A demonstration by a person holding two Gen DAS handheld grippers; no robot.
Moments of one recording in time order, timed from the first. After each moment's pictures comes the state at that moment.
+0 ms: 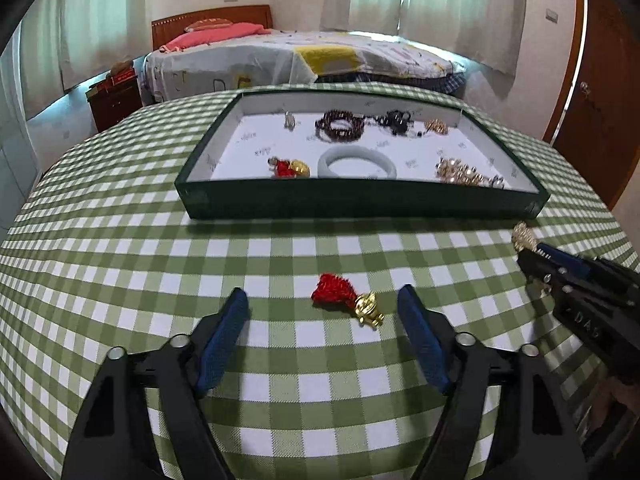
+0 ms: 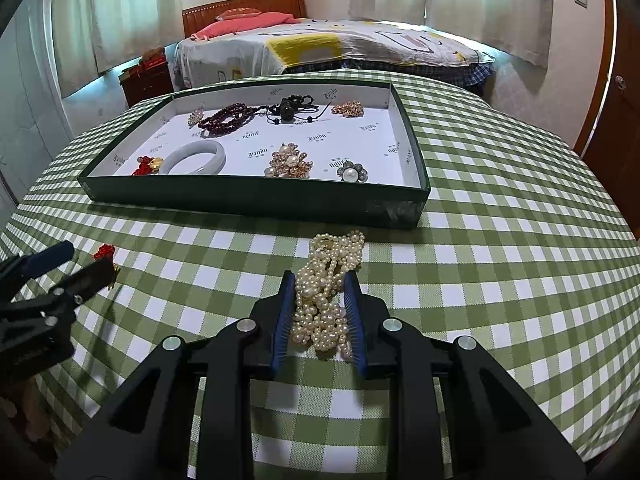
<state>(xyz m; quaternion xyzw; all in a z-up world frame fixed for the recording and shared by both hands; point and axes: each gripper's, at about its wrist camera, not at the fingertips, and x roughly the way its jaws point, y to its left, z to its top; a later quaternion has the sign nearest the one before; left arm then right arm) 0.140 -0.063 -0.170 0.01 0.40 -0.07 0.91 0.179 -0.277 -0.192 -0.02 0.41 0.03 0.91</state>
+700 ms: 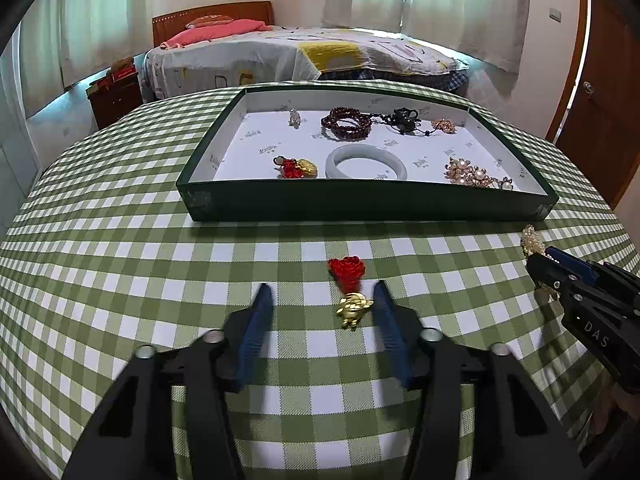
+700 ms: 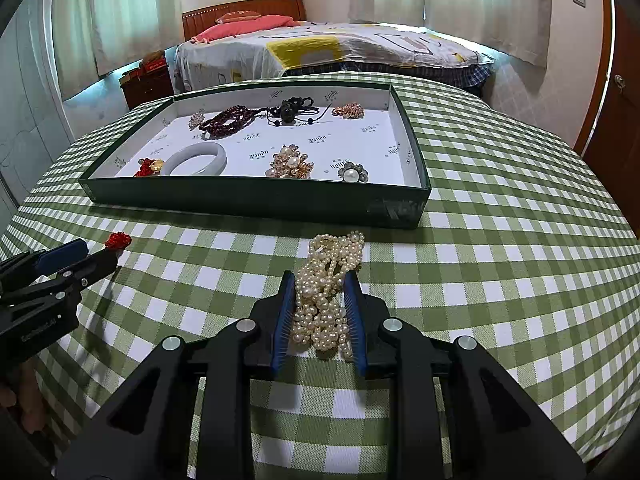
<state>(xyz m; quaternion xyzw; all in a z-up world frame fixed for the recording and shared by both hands) 0.144 -0.059 -0.168 0.01 0.41 -0.07 0.91 0.179 -0.276 -0.191 -0.01 0.41 0.03 0.91</state>
